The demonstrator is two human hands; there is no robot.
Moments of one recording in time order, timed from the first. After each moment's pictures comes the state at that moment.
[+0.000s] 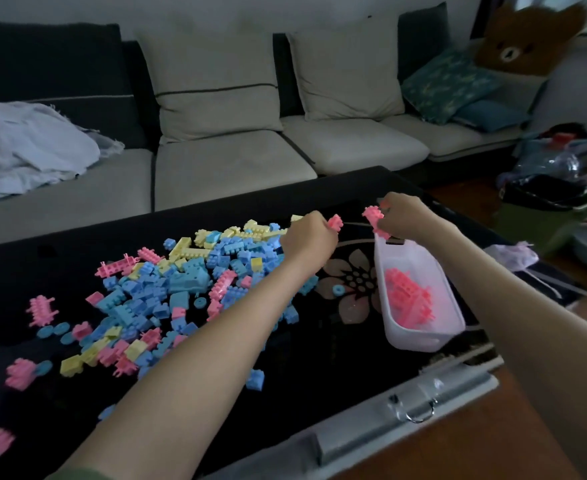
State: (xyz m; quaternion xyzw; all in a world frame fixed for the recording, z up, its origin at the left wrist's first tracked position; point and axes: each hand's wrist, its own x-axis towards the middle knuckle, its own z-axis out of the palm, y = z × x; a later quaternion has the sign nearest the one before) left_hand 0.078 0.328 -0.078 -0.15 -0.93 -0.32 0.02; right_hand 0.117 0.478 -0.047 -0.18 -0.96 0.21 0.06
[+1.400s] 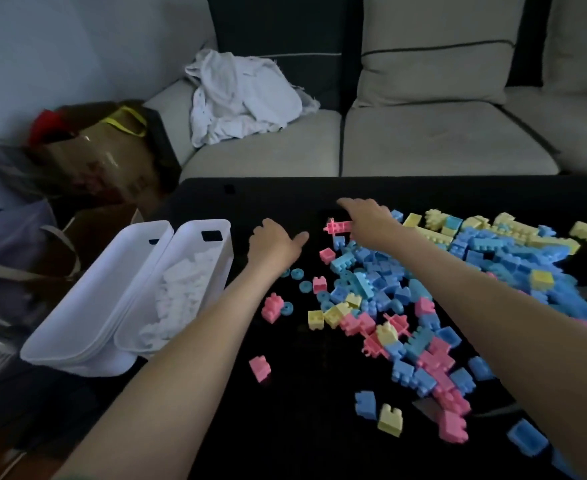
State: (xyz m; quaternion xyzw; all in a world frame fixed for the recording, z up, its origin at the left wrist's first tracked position) left_hand -0.010 -0.066 -0.133 0.24 -0.94 -0.26 -0.01; right_hand -0.061 0.091 -0.122 0.17 -0.98 0.10 -0.02
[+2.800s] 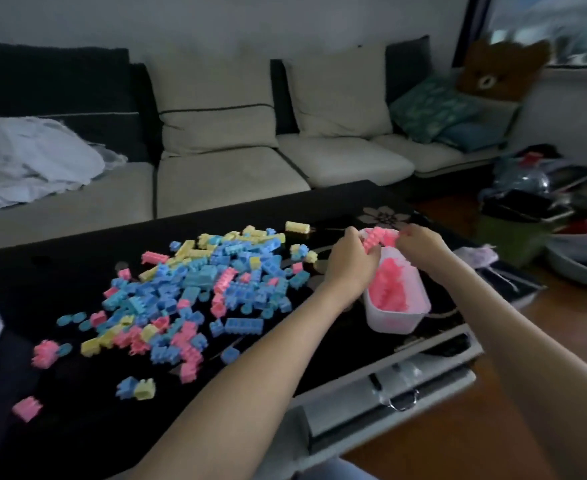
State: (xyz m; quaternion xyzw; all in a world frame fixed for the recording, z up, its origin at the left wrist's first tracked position) left_hand 0.171 0.352 -0.071 -0.21 -0.88 -0.43 -0.04; right_hand 0.188 0.492 -0.066 -0.26 -0.93 0.26 0.09
